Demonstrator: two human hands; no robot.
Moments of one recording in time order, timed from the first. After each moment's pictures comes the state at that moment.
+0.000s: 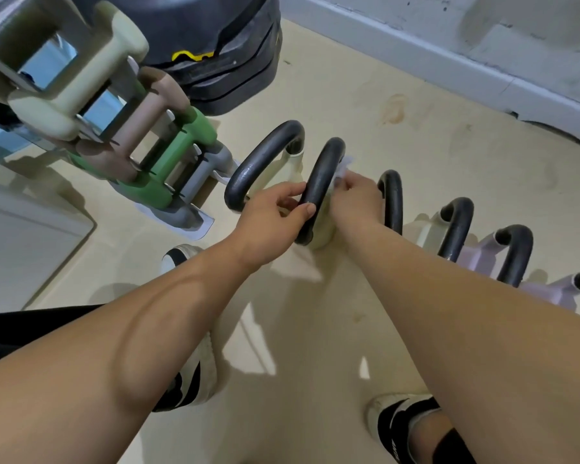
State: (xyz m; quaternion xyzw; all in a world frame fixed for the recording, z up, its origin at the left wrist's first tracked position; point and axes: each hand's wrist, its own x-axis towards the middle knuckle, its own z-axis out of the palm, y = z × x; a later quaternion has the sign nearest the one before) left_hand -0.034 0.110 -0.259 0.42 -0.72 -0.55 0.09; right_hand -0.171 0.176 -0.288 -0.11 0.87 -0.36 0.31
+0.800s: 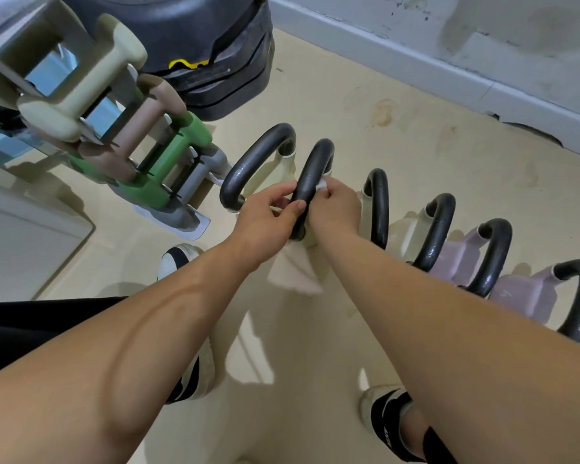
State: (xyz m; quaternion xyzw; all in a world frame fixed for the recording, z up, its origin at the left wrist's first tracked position) left_hand -0.034 0.124 -0.256 0.41 -0.70 -0.58 0.13; right_hand -0.139 0.186 -0.268 -0.11 0.86 -0.40 0.29
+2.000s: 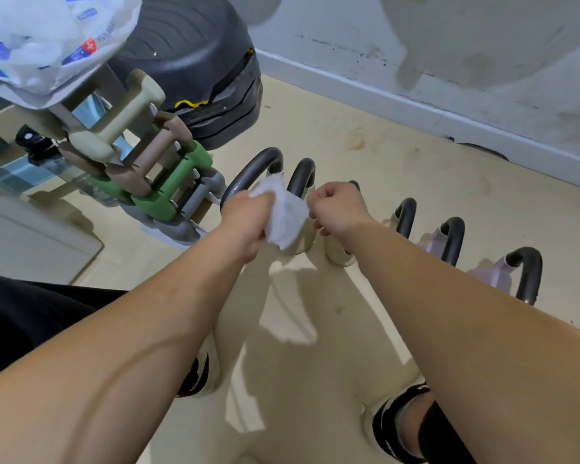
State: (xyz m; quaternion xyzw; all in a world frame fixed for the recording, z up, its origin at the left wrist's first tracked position) left_hand -0.034 0.132 -0.201 0.56 -0.49 -0.65 0.14; right_hand -0.151 0.233 -0.204 -0.14 0.81 -0.43 0.38
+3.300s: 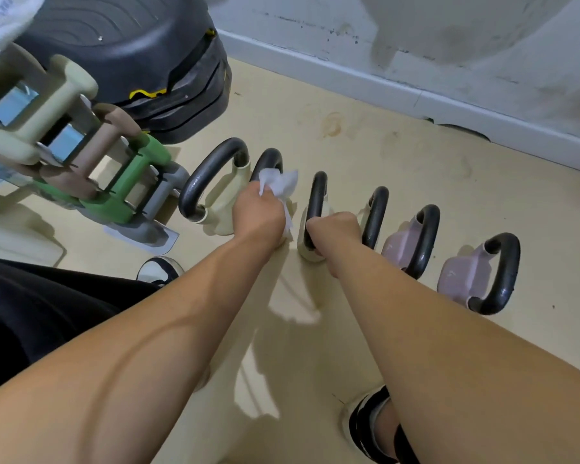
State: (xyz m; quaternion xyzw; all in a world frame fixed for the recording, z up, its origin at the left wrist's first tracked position) left_hand -0.100 0.182 -0.232 0.57 -0.65 -0.49 0.14; right_hand -0.172 0.277 -0.249 0.07 0.81 -0.41 0.41
